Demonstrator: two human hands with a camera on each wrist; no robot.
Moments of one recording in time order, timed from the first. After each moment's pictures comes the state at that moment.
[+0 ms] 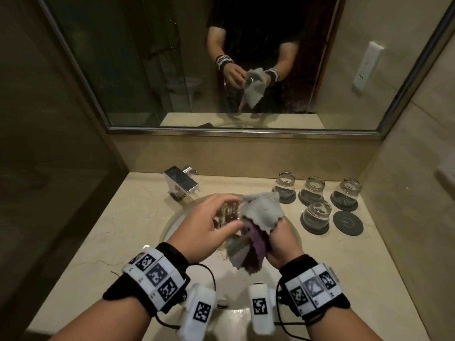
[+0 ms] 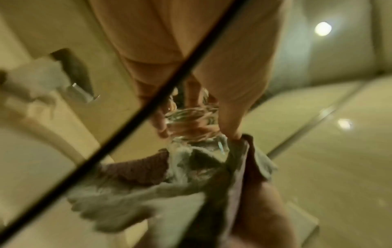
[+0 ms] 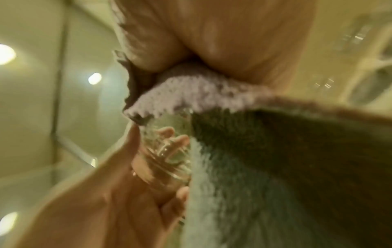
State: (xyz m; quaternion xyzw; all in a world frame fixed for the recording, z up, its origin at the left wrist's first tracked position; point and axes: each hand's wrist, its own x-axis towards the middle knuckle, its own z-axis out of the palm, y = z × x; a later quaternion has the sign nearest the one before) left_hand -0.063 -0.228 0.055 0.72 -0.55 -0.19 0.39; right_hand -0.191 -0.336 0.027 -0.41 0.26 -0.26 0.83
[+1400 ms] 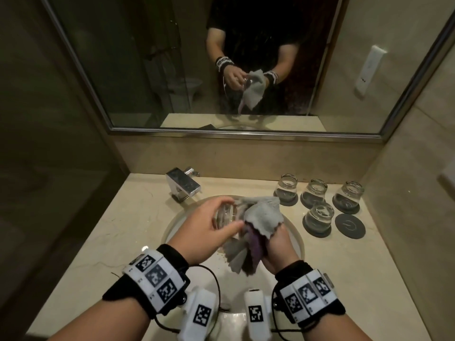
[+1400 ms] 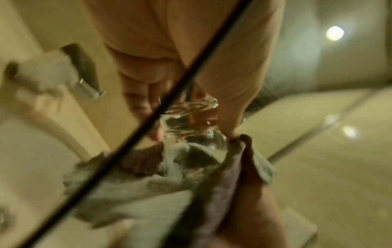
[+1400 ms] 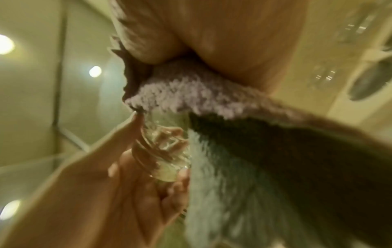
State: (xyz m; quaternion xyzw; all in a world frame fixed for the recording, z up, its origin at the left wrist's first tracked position) left_hand -0.053 -0.227 0.049 0.73 -0.51 -0.21 0.40; right_hand -0.176 -0.330 0.010 -0.37 0.27 -0.29 0.84
